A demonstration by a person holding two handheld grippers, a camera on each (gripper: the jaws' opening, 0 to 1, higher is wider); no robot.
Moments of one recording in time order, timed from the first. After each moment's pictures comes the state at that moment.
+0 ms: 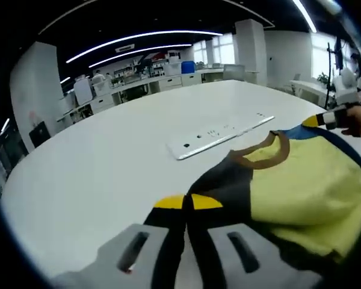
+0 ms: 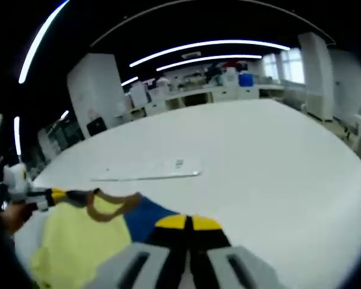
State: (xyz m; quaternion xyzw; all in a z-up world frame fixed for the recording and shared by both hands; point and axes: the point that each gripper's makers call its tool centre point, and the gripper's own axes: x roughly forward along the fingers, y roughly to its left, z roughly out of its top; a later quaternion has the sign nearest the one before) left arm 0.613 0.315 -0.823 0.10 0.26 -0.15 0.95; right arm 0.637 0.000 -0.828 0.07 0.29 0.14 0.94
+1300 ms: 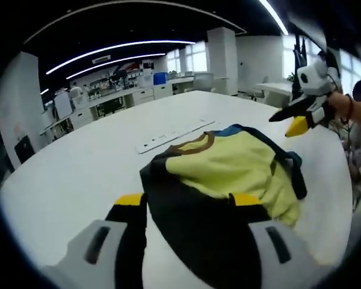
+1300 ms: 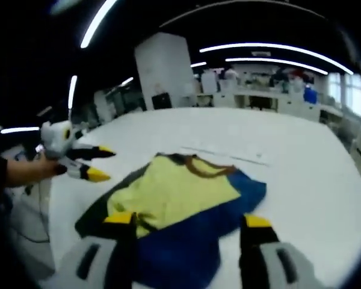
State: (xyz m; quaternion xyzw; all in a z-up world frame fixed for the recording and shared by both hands) left arm 0.445 0.269 -0.767 0.11 0.23 -0.27 0.93; right arm 0.461 0.062 -0.761 -0.03 0.29 0.37 0.88
